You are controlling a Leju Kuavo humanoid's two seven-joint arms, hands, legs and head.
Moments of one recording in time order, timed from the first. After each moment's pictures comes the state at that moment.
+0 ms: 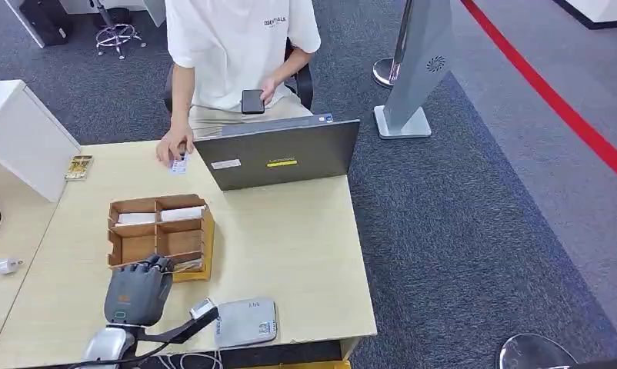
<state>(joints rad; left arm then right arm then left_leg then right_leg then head) -0.04 0.13 -0.37 -1.30 -1.31 0.46 0.02 -0.11 -0.02 1.43 -0.11 -1.49 -0.30 -0.14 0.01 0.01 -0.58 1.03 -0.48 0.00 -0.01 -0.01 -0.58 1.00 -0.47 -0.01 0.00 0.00</state>
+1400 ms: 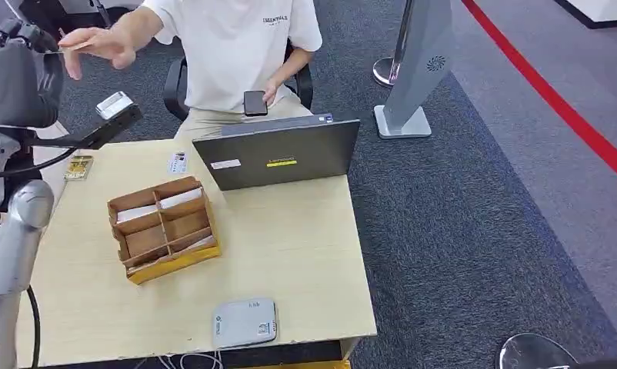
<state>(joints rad) -0.83 0.26 -0.39 -1.32 -1.25 0.25 0.10 -0.12 -0.02 1.52 -0.12 -1.47 -0.29 -0.12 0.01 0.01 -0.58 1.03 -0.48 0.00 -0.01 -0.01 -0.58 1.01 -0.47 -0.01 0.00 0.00</state>
